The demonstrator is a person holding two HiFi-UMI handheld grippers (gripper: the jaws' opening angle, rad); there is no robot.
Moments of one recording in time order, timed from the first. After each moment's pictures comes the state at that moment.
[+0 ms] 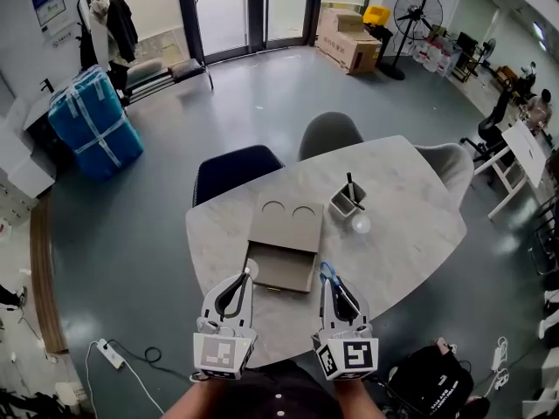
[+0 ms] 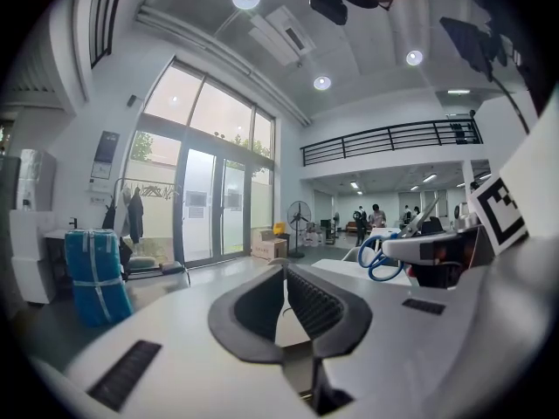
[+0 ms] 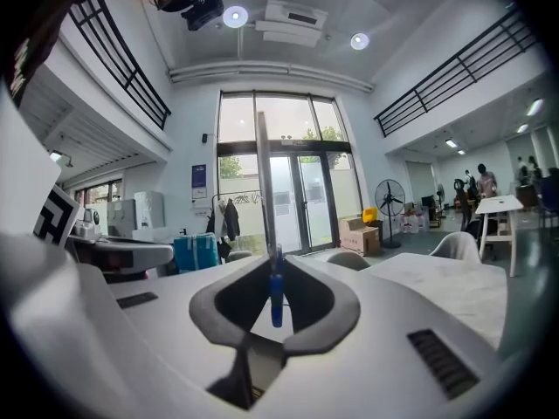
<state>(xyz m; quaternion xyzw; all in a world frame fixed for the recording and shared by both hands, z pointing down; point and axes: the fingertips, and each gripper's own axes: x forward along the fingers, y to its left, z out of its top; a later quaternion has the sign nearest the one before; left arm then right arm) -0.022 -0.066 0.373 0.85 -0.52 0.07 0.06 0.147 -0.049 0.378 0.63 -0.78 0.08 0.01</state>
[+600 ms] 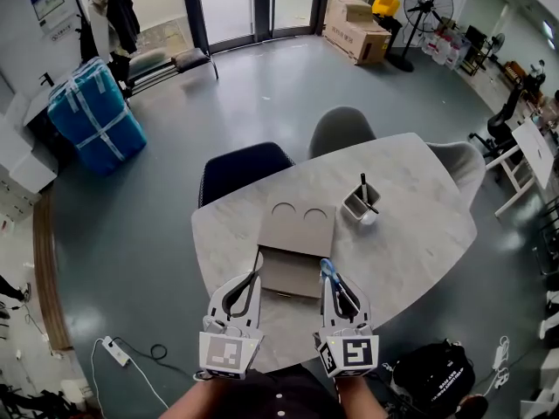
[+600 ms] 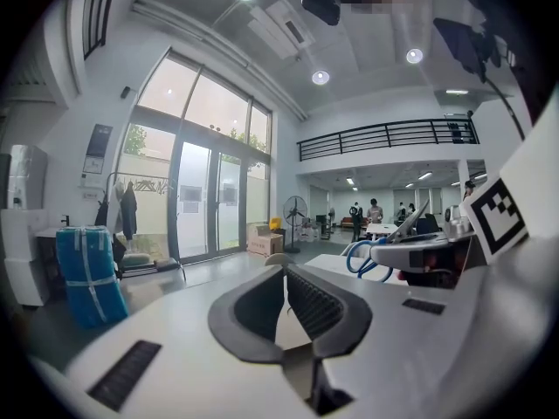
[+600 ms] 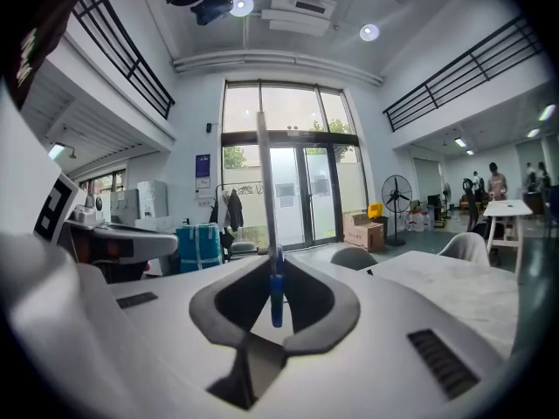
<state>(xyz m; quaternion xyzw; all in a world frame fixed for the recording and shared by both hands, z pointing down) -0.035 -0.104 0.381 0.86 -0.50 0.07 0.07 0.116 -0.091 0.398 0.61 -0.79 0.08 0.05</state>
